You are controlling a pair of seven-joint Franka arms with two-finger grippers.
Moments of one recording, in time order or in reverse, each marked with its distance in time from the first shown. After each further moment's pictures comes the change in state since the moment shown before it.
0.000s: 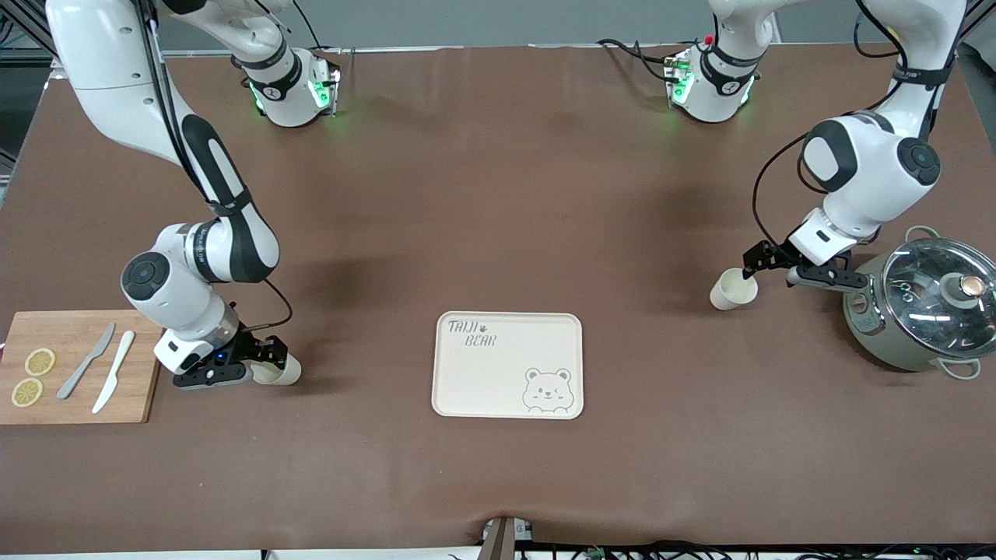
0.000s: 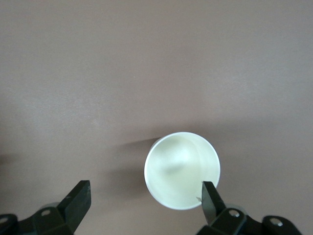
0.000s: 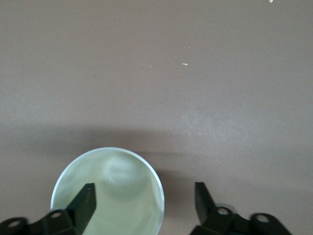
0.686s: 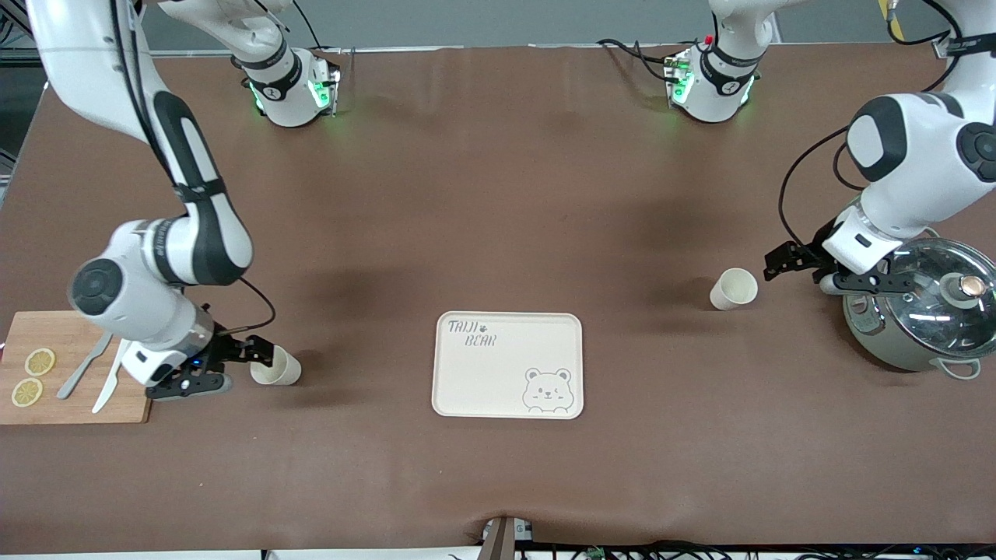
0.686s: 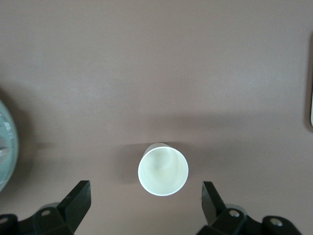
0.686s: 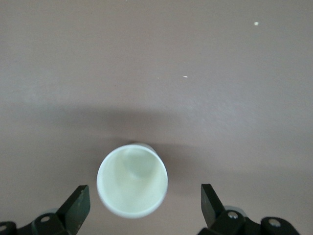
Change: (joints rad) left arm -0.010 -0.042 -0.019 0.284 0.169 -0.384 -0.323; right arm -0.013 -0.076 -0.004 0.193 0.000 -0.400 0.000
